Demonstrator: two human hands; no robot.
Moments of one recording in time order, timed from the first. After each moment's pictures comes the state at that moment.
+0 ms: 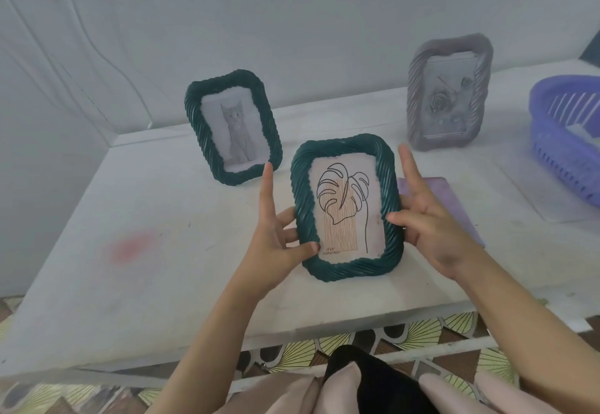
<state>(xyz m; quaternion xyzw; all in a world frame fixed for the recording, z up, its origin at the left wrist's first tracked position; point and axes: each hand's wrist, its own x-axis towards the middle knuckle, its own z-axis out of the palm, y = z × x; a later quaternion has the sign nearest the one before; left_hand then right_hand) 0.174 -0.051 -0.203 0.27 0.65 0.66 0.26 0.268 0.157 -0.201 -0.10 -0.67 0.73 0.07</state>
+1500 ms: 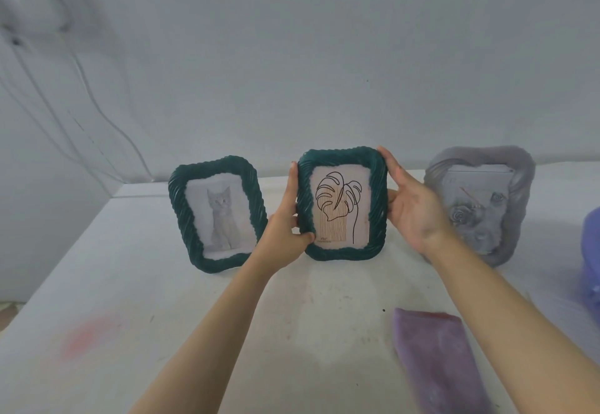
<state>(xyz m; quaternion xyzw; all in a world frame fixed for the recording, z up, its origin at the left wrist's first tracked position) 0.024 0.078 -0.183 0.28 0.80 0.52 0.10 0.080 0.280 -0.165 -0.05 -0.55 0.83 0.10</state>
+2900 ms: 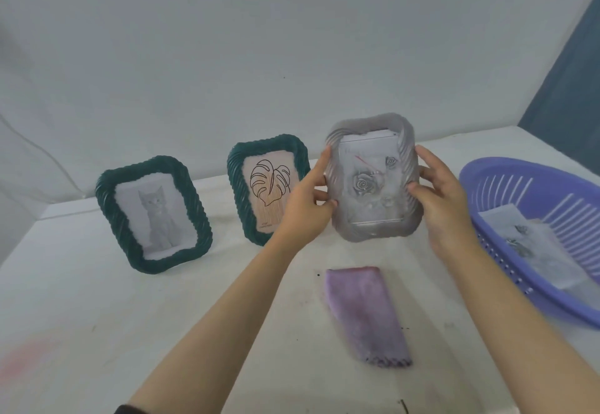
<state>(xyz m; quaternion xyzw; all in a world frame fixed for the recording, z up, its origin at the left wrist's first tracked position) 0.102 0.181 -0.155 0.32 0.74 0.57 0.16 0.213 0.341 -0.163 -0.22 -0.65 0.64 0.35</state>
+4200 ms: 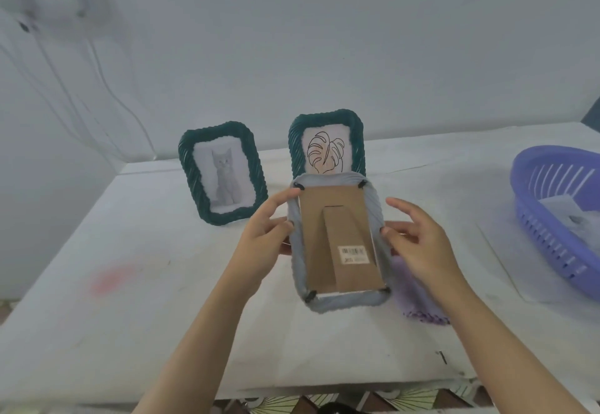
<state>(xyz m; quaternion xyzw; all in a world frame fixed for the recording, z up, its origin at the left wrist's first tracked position) 0.152 0.016 -0.157 0.19 0.72 0.64 0.19 0.248 0.215 -0.186 -0.22 -0.77 0.56 0.19</state>
